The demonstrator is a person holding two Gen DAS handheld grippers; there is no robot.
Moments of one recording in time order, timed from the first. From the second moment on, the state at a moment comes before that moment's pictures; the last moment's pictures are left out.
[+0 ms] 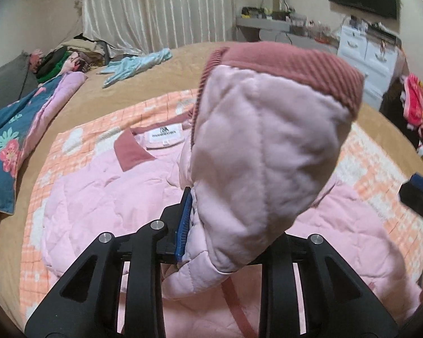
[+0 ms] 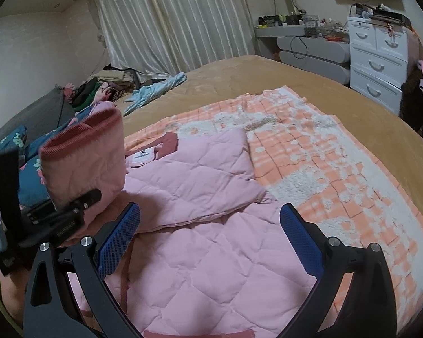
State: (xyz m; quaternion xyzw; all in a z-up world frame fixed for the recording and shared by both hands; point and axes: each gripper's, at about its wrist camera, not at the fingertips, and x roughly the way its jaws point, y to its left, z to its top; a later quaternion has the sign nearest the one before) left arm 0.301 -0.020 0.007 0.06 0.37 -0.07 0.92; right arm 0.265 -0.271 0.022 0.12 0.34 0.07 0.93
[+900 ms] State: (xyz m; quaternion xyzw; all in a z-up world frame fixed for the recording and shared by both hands) left arm 0.252 0.034 -0.021 0.05 0.44 -0.12 0.89; right arm 0.286 -0.244 -0.021 0.11 0.40 0.09 0.90
